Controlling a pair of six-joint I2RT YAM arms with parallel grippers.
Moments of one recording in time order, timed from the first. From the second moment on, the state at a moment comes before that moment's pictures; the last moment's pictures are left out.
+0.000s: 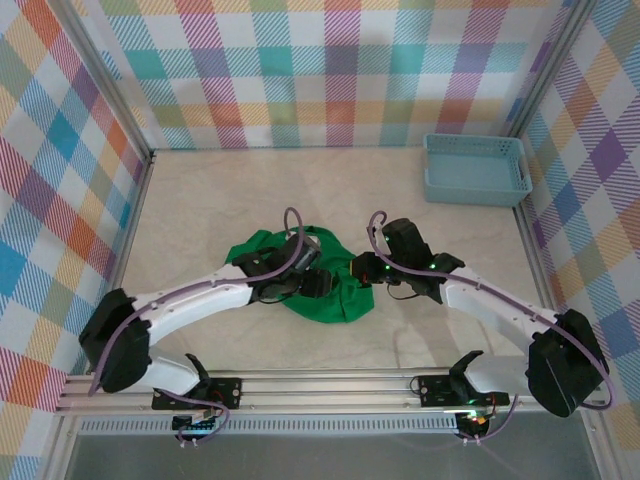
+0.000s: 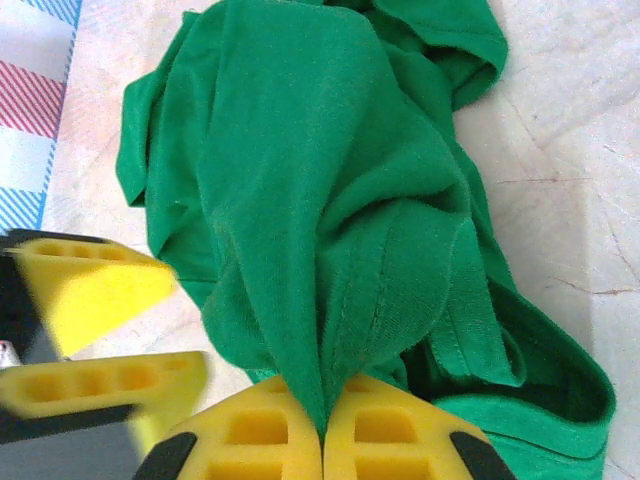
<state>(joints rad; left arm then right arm) -0.88 1.43 0.97 -0.54 -0.10 -0.62 0.64 1.23 0.78 -0.30 -0.31 0.63</state>
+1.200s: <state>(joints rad) -0.89 1.24 1.11 -0.56 -0.11 -0.48 0.57 1.30 0.86 -0.42 -0.18 0.44</state>
